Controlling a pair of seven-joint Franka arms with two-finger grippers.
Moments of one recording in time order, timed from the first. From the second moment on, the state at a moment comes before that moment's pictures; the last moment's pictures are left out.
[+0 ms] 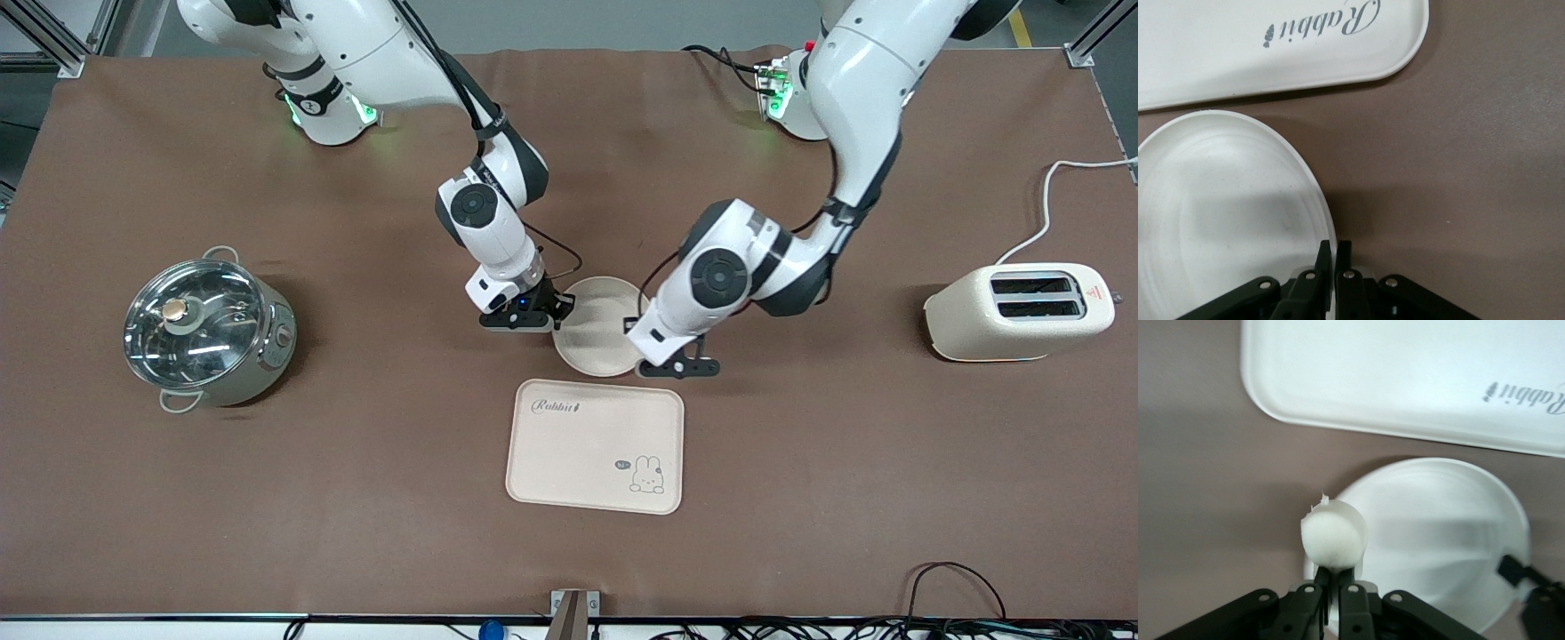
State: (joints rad) left arm -0.31 0.65 -0.36 -1.66 0.04 2.24 -0.71; right arm 0.76 0.64 0.01 -1.92 0.25 2.86 0.68
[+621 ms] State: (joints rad) left arm -0.33 0.71 -0.36 -1.60 0.00 2.29 -0.79; right arm 0.75 0.64 0.00 -1.91 0.25 2.87 0.68
